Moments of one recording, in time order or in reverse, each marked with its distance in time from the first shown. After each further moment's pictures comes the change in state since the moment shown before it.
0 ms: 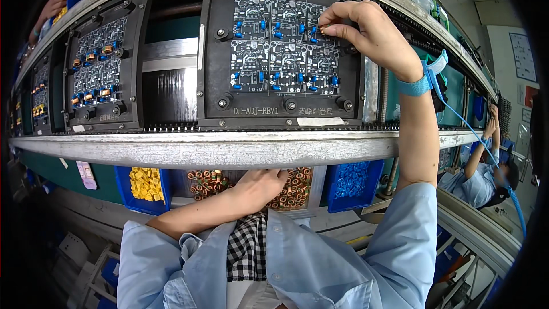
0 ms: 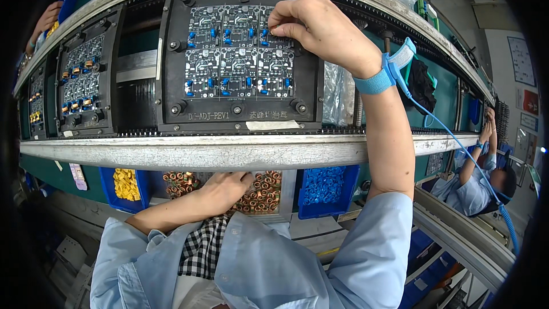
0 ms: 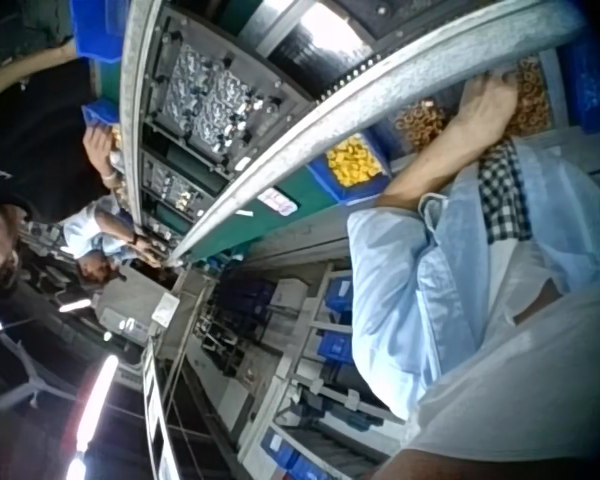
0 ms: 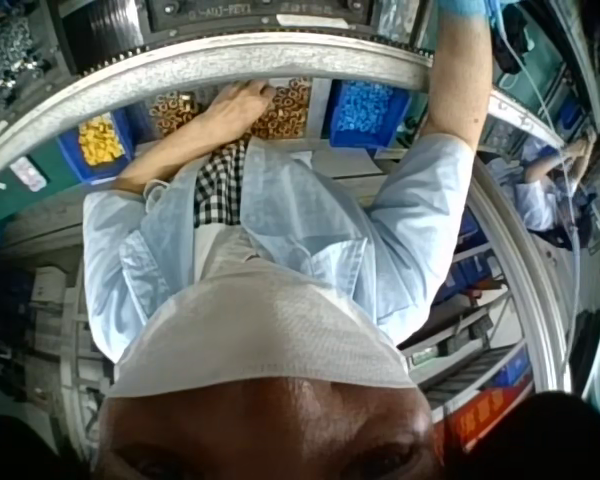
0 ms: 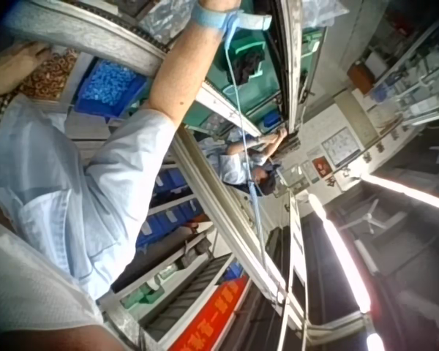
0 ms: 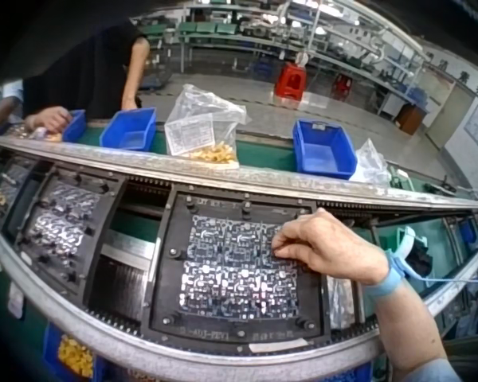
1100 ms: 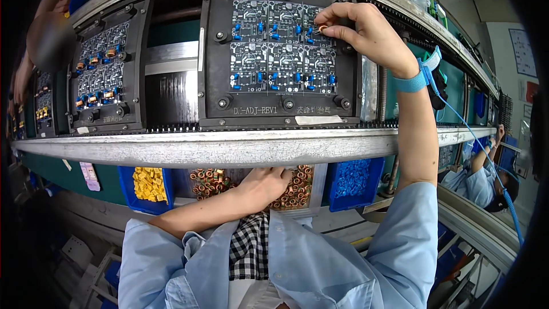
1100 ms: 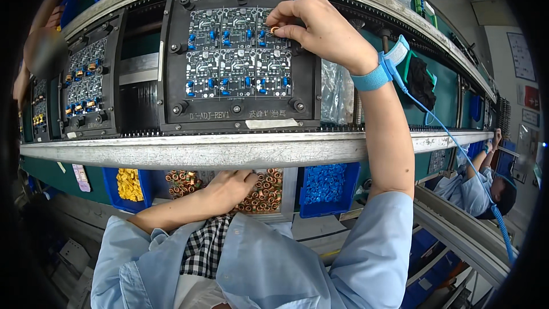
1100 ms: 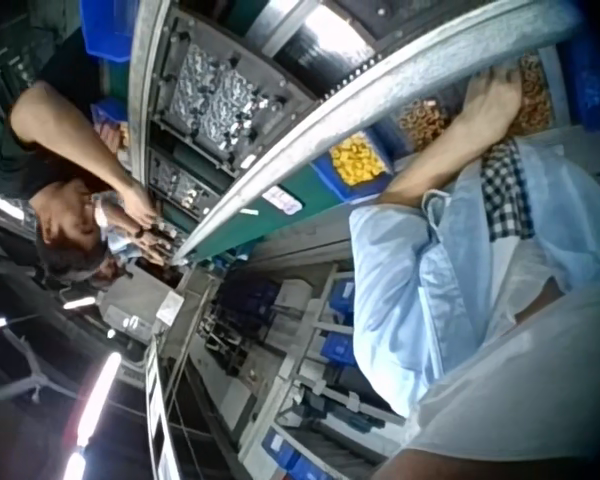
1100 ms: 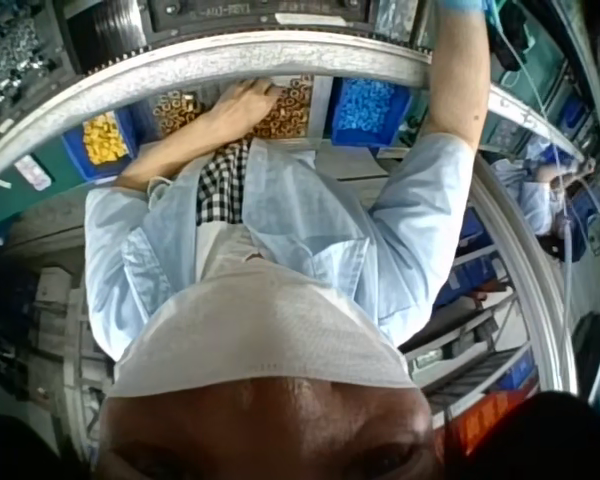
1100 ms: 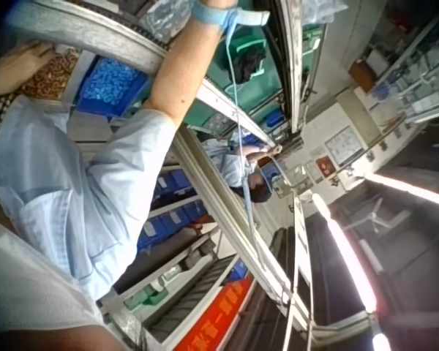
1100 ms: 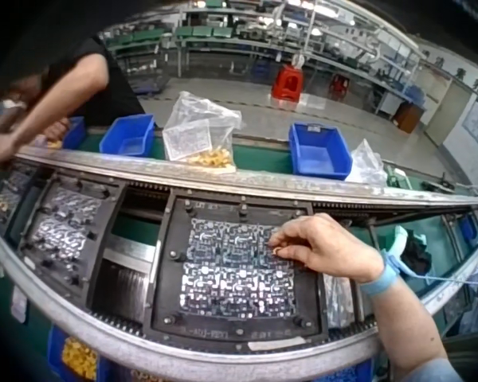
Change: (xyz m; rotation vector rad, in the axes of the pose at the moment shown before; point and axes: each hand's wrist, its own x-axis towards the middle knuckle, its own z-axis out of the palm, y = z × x) left_hand 0.001 0.003 0.006 0.074 0.084 0.001; right_hand -0.003 0.001 0.003 0.102 0.085 0.049
